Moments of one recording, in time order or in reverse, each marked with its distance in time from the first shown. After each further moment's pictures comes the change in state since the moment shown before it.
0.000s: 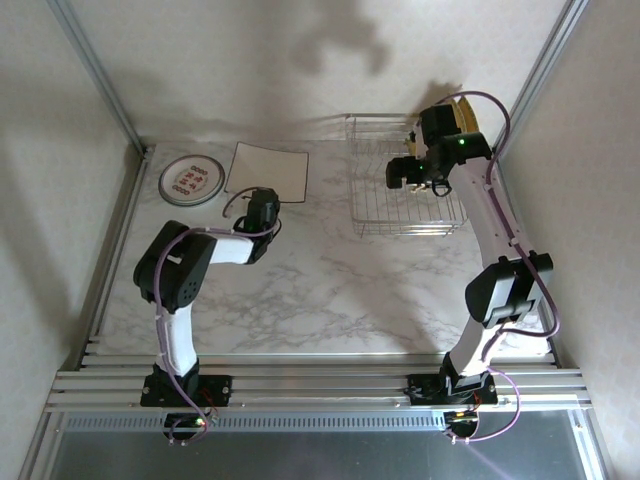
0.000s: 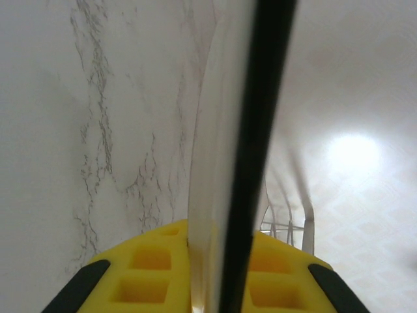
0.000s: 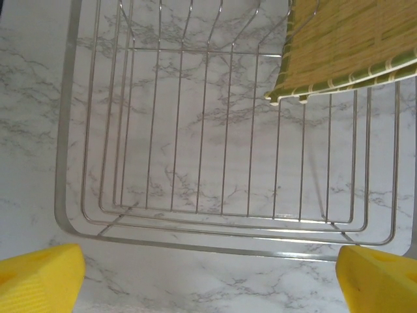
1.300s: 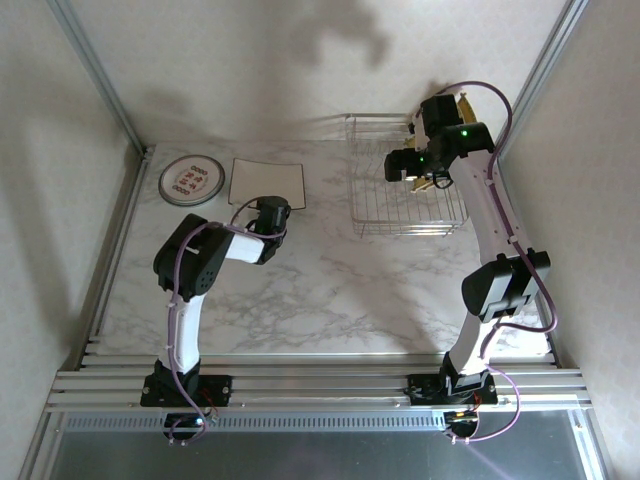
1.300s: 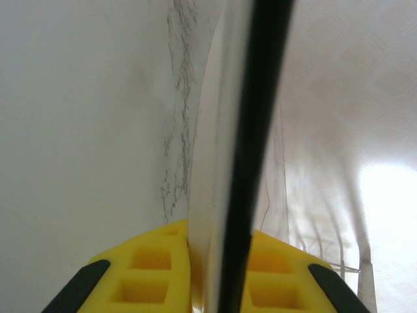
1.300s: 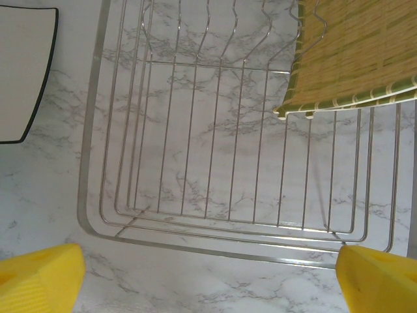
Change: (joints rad) left arm -0.021 0.140 0.062 -0.037 -0.103 -0.083; right arm 0.000 0.047 0.130 -0.073 -0.025 -0.021
